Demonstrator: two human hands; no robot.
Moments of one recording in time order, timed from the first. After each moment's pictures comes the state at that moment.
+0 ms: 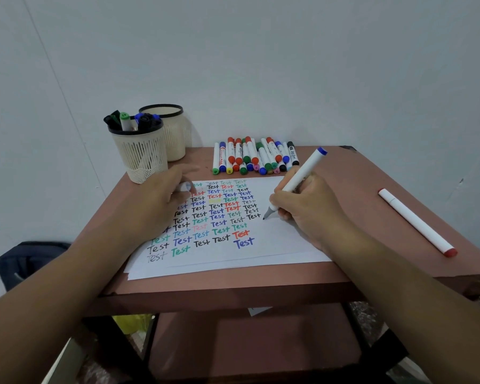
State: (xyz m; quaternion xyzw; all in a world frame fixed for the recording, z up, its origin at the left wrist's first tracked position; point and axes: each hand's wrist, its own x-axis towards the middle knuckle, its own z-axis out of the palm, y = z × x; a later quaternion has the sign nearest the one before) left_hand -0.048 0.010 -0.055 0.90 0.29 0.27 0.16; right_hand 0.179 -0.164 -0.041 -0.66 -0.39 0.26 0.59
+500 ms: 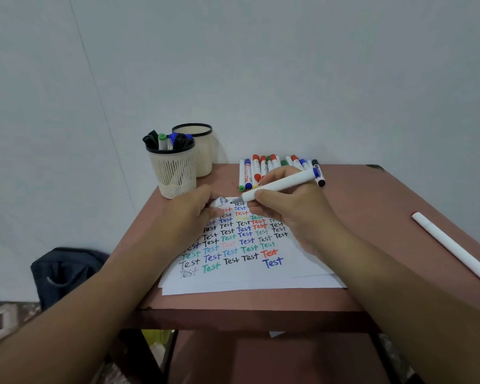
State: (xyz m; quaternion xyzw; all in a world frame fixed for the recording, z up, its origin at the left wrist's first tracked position) left_hand -0.046 -0.002 -0.044 0.89 0.34 0.28 0.16; right_hand 0.130 -0.125 -0.011 -0.53 -0.41 0.35 0.66
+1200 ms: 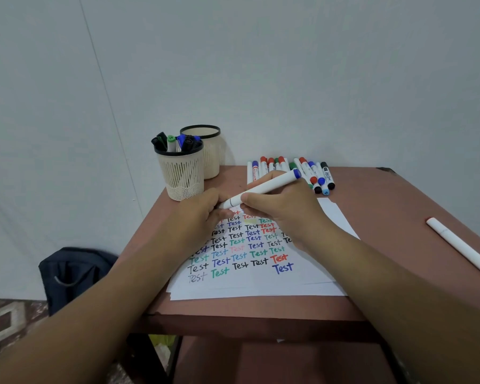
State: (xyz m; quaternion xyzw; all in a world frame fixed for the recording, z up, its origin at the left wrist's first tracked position) left_hand -0.047 0.005 -0.051 0.89 0.30 0.30 0.18; right_hand 0.119 -0.100 -0.013 -0.56 -0.44 0.33 0.62
